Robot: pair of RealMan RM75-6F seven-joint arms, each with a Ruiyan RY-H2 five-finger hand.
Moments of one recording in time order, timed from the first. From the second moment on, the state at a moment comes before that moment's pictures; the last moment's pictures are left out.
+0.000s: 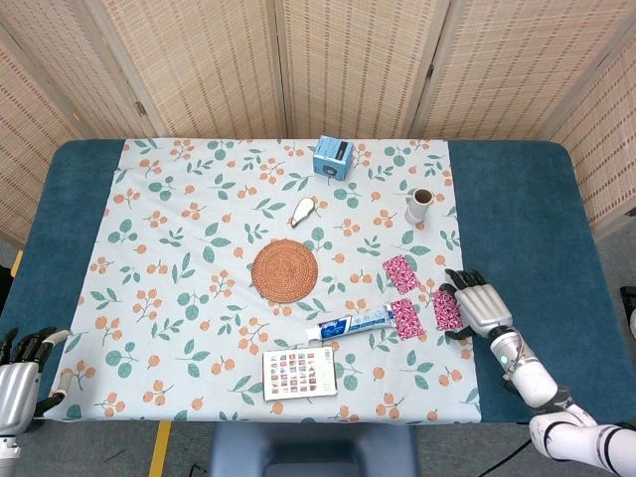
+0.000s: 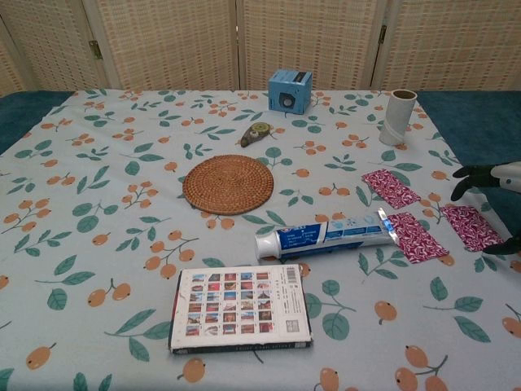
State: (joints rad) left arm -0.01 -1.18 0.00 -1.58 1.49 1.52 0.11; right arm 0.55 -1.34 0.02 -1.40 -1.15 0.85 -0.24
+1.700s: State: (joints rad) left arm -0.01 -1.18 0.00 -1.57 1.49 1.51 0.11; right arm 0.54 -1.36 0.04 -1.36 -1.09 0.83 -0.26
